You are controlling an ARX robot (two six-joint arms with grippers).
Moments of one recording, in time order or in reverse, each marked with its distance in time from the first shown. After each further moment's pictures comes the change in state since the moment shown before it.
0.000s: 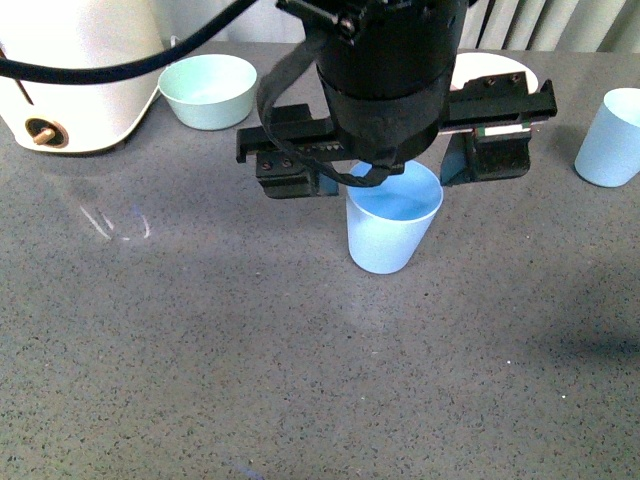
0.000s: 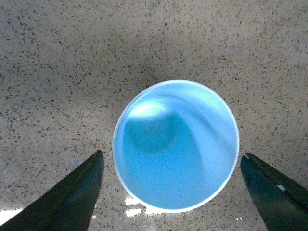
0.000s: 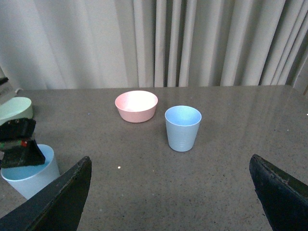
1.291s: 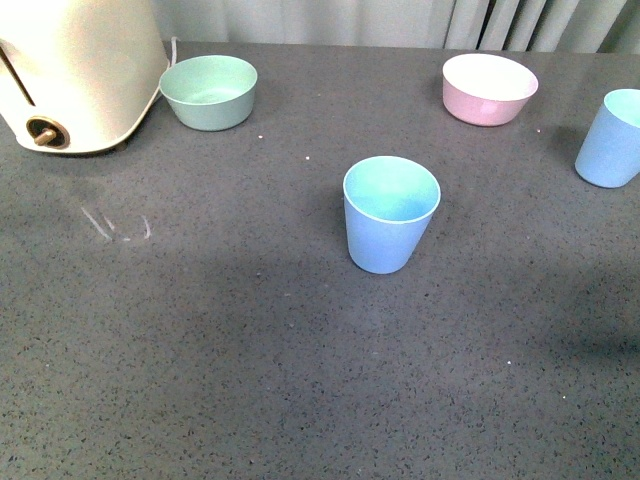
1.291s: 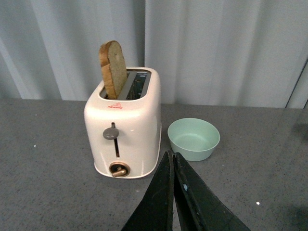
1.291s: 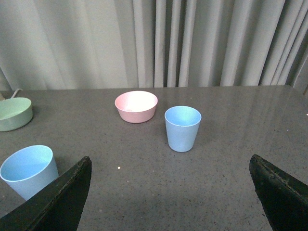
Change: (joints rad) left arm 0.435 -0.872 -1.179 1.303 -0.144 0.640; right arm 0.000 0.000 0.000 0.000 0.000 0.000
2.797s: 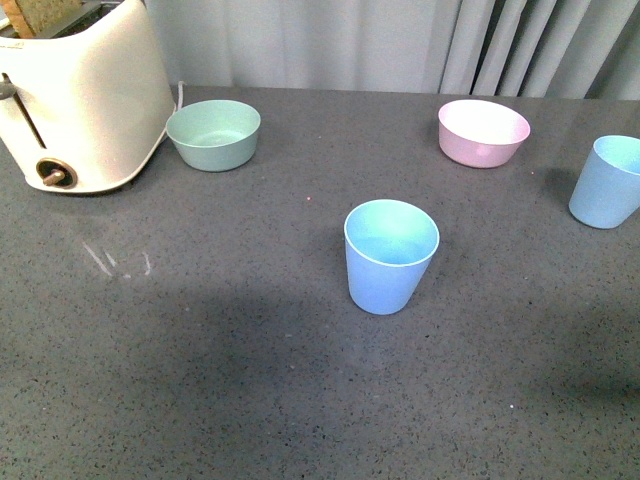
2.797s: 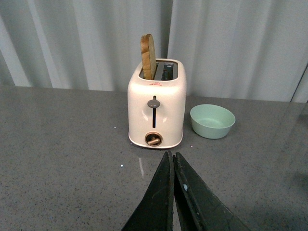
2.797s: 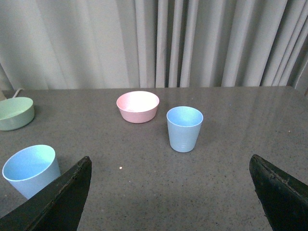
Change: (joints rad) left arm 0.280 -0.933 -0.242 -0.671 0.270 0.006; right arm 0.000 0.000 0.000 0.000 0.000 0.000
